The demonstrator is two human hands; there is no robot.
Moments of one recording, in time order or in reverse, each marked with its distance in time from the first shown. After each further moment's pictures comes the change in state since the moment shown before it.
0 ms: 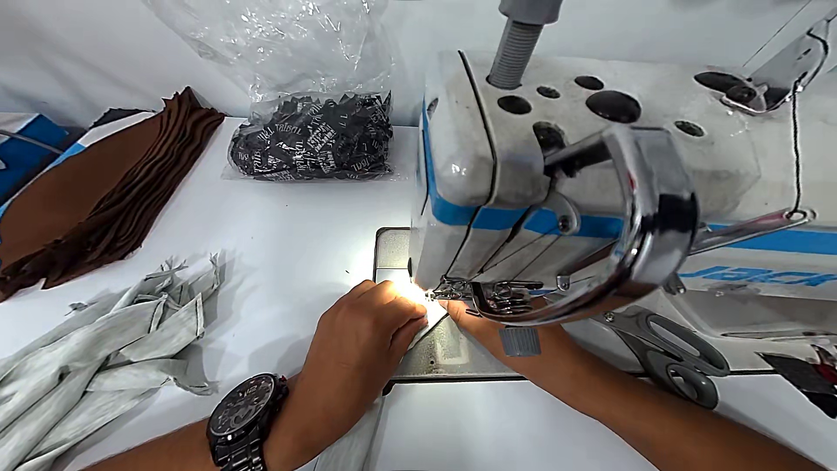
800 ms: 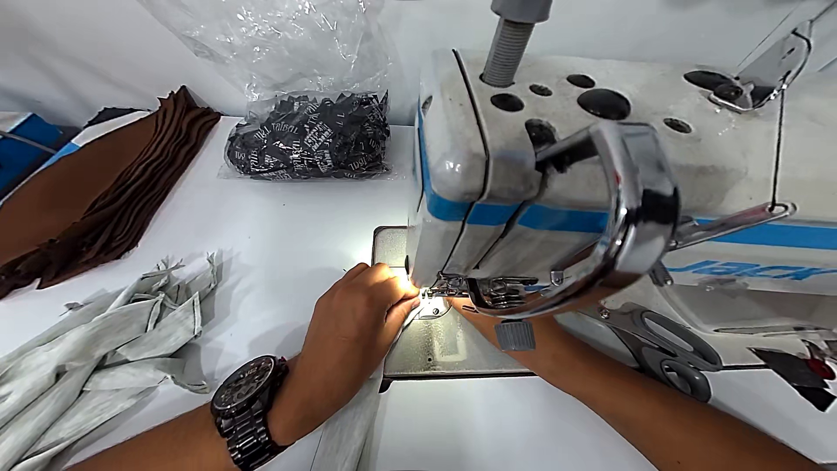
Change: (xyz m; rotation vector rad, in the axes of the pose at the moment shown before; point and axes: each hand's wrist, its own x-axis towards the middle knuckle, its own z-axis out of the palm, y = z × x) left_hand 0.014 -0.006 -0.003 -0.004 -0.003 -0.004; right_hand 0.009 -0.003 -0.006 -0.081 -0.034 -0.021
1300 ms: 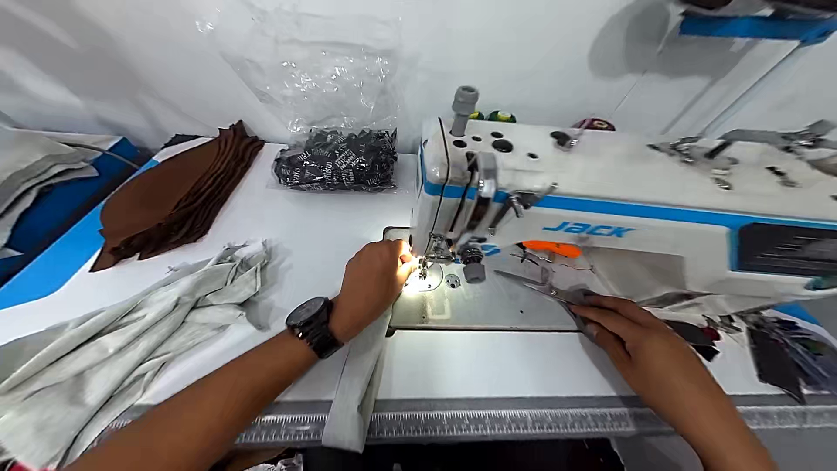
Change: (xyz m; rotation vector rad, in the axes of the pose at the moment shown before) left_hand 0.022 0.020 -0.017 -0.027 -0.165 -0.234; right_hand -0.138 0.135 -0.084 -0.141 0.157 -0.020
